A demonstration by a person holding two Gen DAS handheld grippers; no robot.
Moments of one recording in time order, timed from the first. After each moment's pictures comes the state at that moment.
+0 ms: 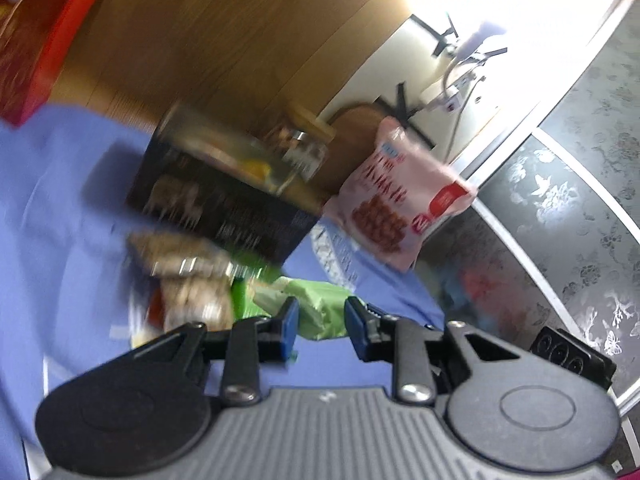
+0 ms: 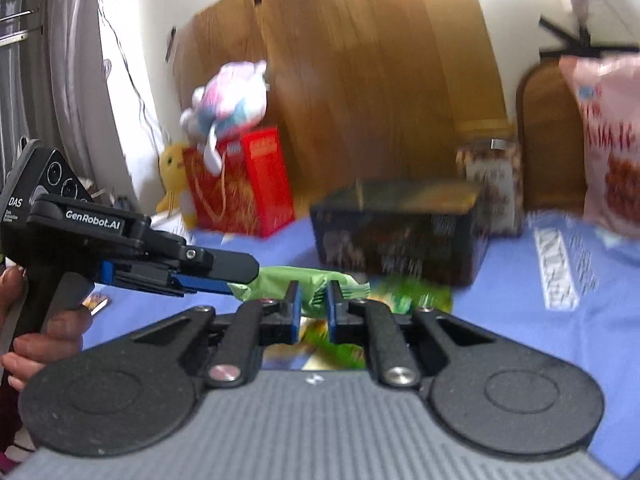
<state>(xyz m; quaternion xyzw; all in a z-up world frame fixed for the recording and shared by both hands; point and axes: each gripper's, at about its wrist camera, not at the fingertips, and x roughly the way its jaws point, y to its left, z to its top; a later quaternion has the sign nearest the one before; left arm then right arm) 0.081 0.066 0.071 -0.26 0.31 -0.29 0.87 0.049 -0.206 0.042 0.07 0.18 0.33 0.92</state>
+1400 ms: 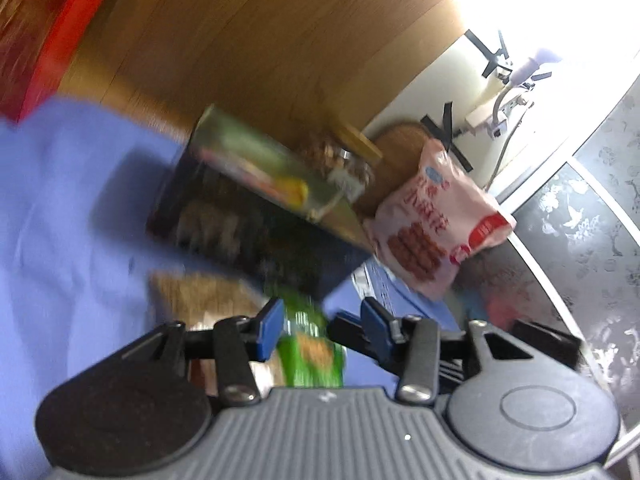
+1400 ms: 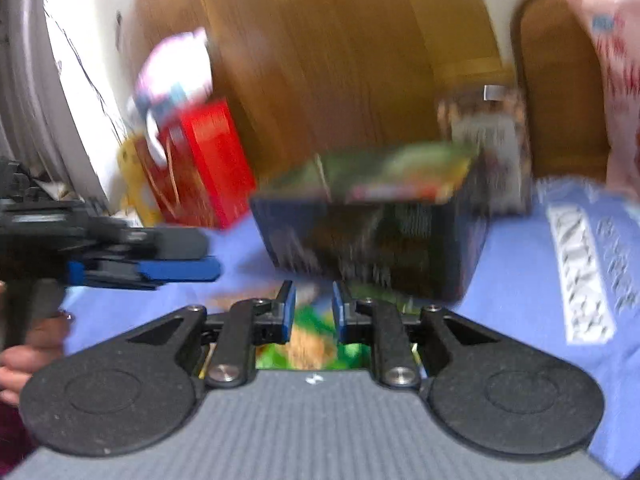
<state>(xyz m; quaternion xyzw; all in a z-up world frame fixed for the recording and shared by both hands) 0.133 0.081 0.037 -0.30 0.34 -0.26 0.86 0.147 -0.201 0.010 0.09 0.27 0.33 0.90</state>
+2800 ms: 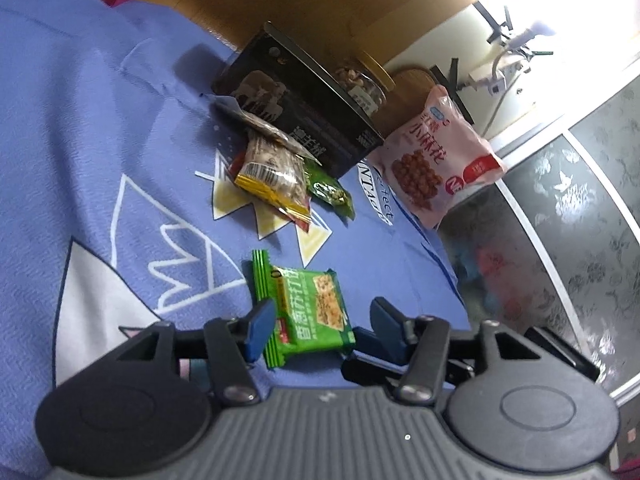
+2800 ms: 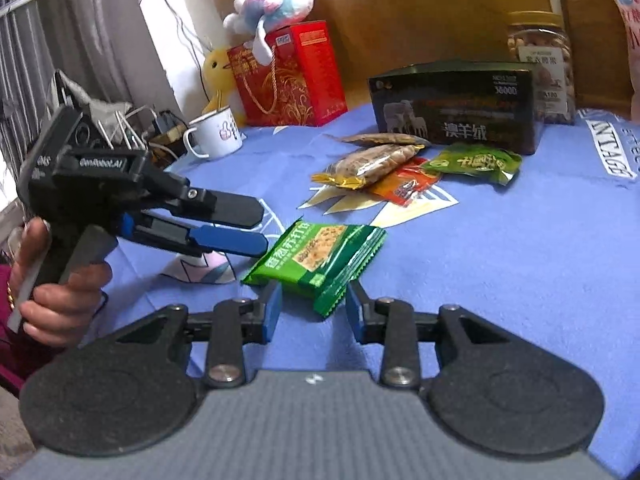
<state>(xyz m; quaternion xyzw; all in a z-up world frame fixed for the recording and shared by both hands) 0.022 0.099 -0.003 -0.32 0.39 -0.26 0.83 0.005 -0.186 -0.010 0.04 0.30 0.40 0.87</state>
